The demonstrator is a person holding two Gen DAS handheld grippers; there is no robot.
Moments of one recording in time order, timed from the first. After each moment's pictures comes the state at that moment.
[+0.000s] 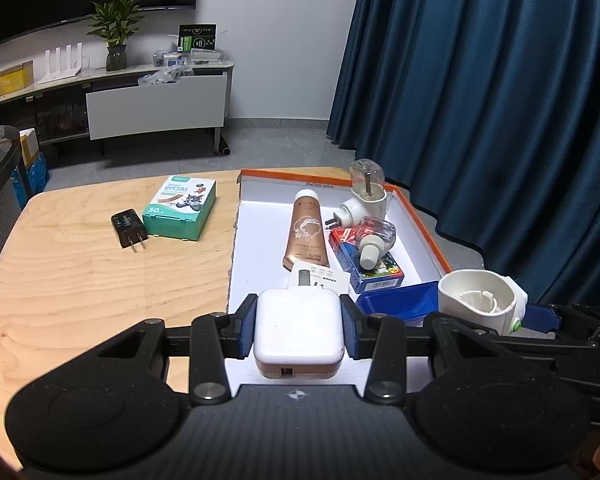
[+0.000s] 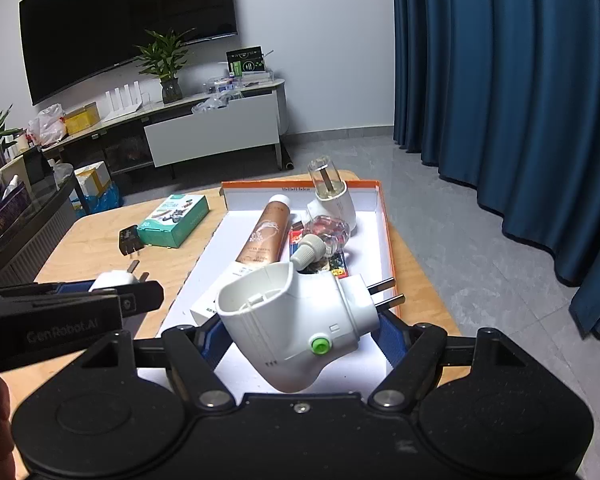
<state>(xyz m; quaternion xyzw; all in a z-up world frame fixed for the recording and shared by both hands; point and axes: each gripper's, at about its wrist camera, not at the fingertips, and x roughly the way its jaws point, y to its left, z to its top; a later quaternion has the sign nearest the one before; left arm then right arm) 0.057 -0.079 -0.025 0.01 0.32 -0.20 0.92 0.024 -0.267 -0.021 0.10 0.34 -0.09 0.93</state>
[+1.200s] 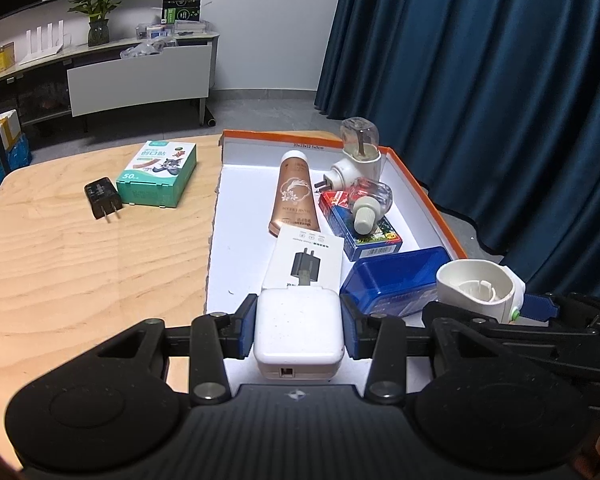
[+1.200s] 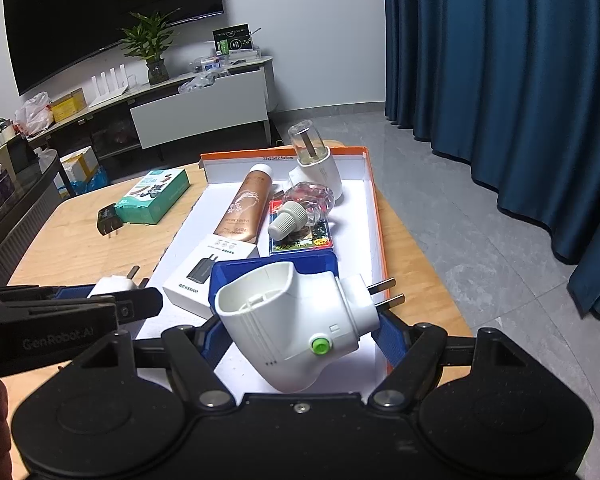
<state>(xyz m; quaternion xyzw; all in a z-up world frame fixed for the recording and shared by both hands) 0.066 -0.090 -0.050 0.02 0.36 -0.22 0.90 0.031 -0.275 -0.046 0.10 0.37 -0.10 0.92</state>
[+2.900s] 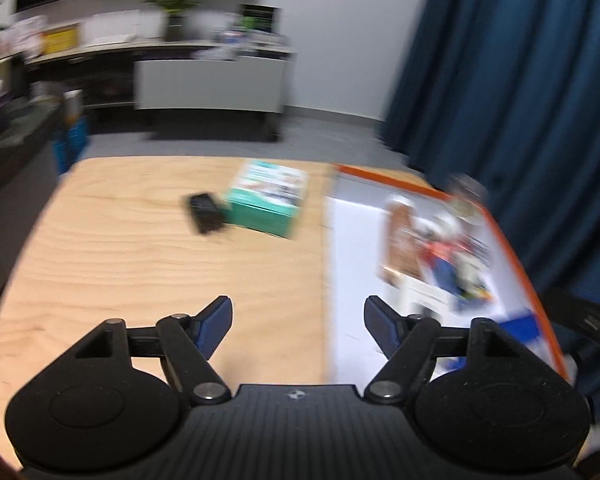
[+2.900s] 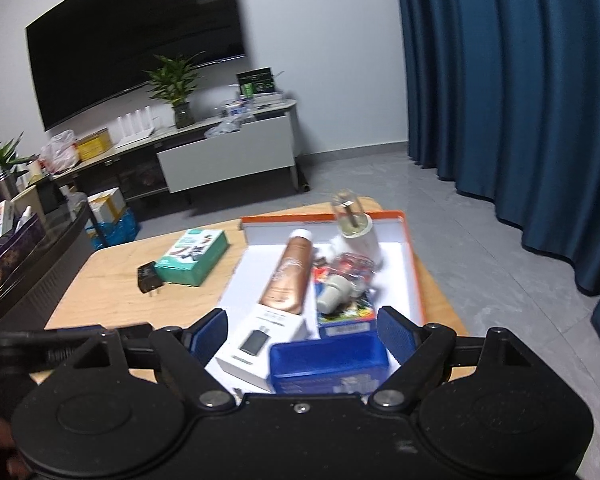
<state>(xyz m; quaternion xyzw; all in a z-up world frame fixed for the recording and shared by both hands) 0.109 -0.009 -0.042 -0.04 0.35 -0.13 0.93 0.045 -0.256 -0.008 0.11 0.30 -0.07 0.94</state>
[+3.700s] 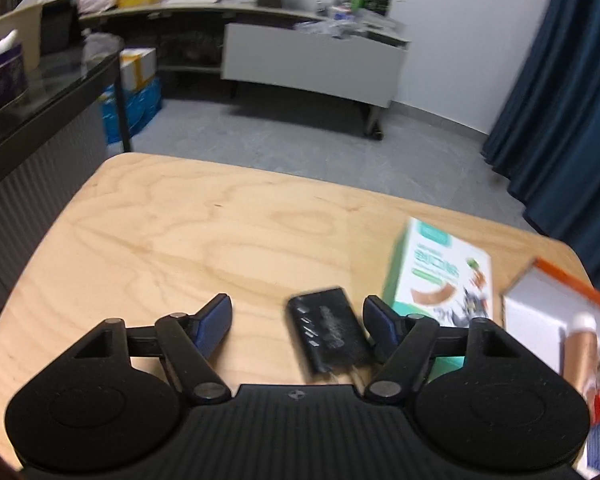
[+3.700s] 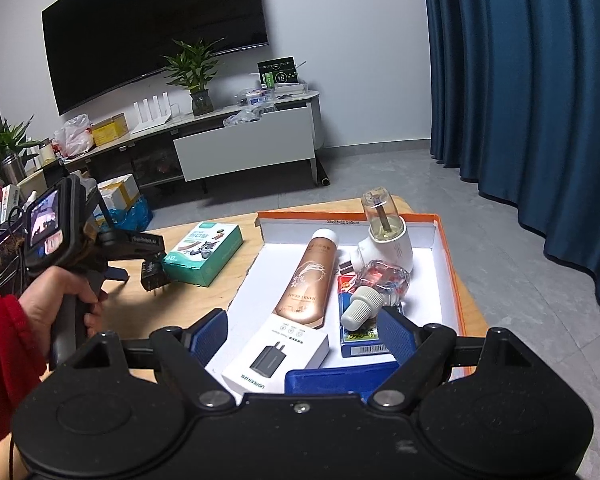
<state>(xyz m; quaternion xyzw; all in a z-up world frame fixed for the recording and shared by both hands) 0.260 0.022 -0.079 -0.07 0.38 -0.02 0.92 0.079 -0.259 -0.026 0.10 0.31 -0.04 0.94</state>
